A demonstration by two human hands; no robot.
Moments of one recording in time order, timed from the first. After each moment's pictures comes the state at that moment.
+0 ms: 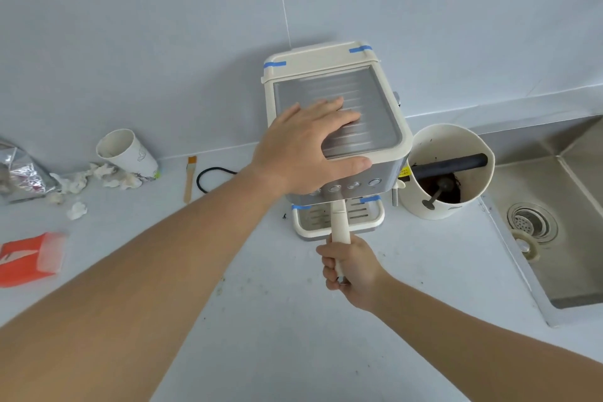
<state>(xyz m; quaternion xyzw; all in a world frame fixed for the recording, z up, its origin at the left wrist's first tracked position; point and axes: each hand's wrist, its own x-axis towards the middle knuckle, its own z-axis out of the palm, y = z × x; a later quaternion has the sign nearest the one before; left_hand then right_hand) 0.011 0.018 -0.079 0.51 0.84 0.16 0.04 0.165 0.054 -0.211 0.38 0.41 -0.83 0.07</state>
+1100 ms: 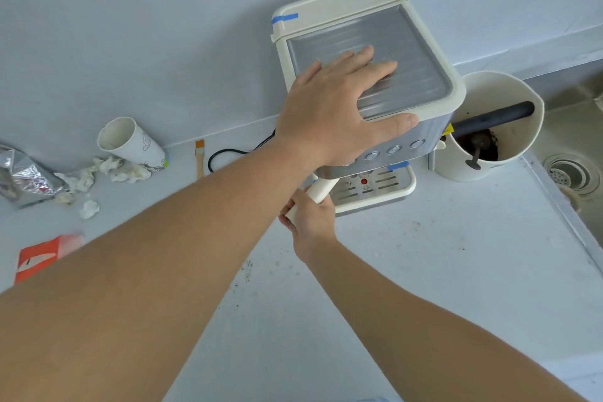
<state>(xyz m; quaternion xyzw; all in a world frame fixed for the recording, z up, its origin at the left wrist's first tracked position) 0.010 0.017 -0.081 0.52 0.84 0.16 0.04 0.055 -0.031 -0.227 0.45 0.27 -0.84 -0.14</state>
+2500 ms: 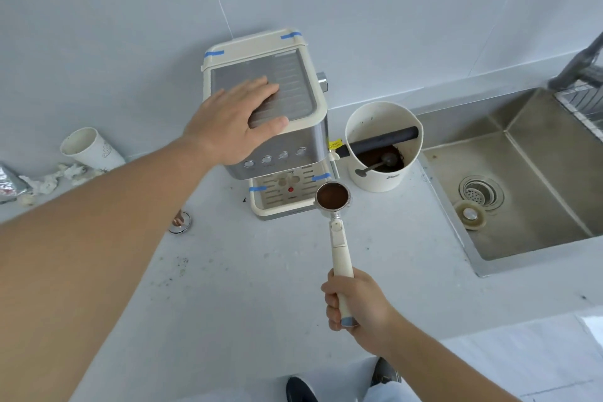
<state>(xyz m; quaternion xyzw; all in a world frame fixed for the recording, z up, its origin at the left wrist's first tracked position) 0.021 0.022 -0.077 0.48 0.88 0.07 0.01 0.310 0.063 -0.212 0.38 0.38 -0.84 0.09</state>
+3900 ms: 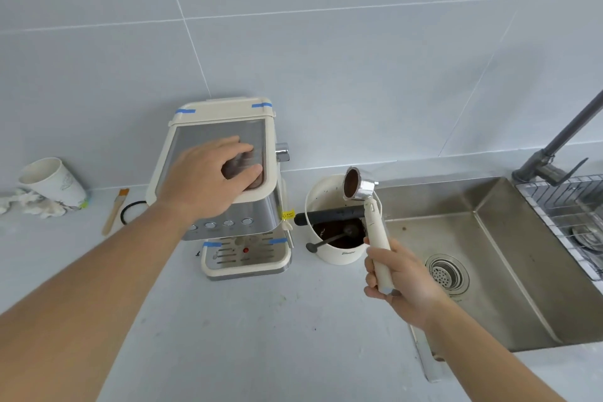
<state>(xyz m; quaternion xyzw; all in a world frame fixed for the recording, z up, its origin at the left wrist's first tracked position) 0.045 0.070 -0.081 0.36 0.90 0.22 -0.04 0.297 0.269 -0.171 0.34 0.48 -0.81 -0.03</state>
